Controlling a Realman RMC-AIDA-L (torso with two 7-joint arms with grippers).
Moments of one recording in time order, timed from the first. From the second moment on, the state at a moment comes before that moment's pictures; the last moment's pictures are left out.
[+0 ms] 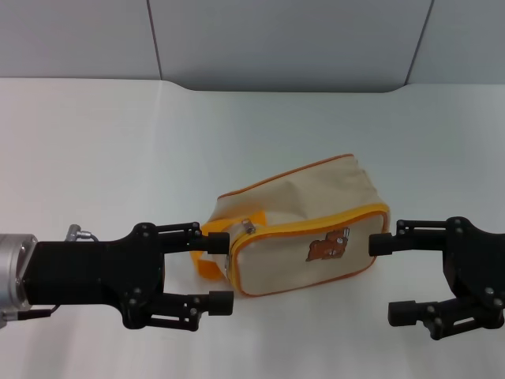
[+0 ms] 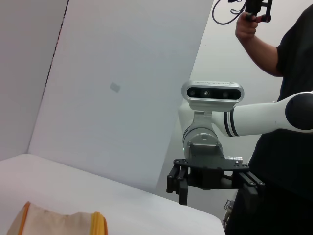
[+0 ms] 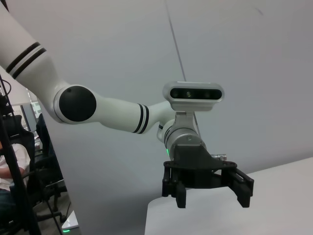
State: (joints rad) left arm -0.50 -2.03 0.79 0.57 1.88 1.93 -1.30; right arm 0.51 1.97 -0.77 -0.60 -1.90 -2.00 1.28
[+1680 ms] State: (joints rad) left arm -0.57 -2.08 0.78 0.28 1.86 1.32 -1.02; right arm 0.46 1.97 -0.67 -0.60 -1.90 -2.01 1.27
